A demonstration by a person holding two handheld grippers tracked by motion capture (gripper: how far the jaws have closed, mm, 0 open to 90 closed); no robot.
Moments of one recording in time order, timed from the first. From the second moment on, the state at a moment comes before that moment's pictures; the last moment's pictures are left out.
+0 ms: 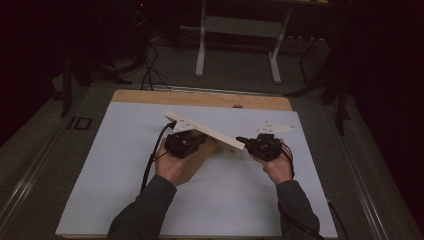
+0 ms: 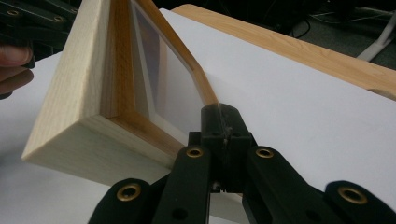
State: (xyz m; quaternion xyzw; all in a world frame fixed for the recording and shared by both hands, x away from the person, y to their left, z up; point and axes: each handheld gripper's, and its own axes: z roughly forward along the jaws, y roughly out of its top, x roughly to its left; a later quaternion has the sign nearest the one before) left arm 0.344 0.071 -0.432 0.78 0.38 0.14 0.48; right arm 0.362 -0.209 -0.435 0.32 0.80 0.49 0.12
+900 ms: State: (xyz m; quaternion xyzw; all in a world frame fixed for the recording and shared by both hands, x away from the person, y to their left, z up) left arm 0.343 0.058 -0.432 0.78 0.37 0.14 0.48; right arm 0.355 -0.202 -0.434 0.29 0.81 0.49 0.11
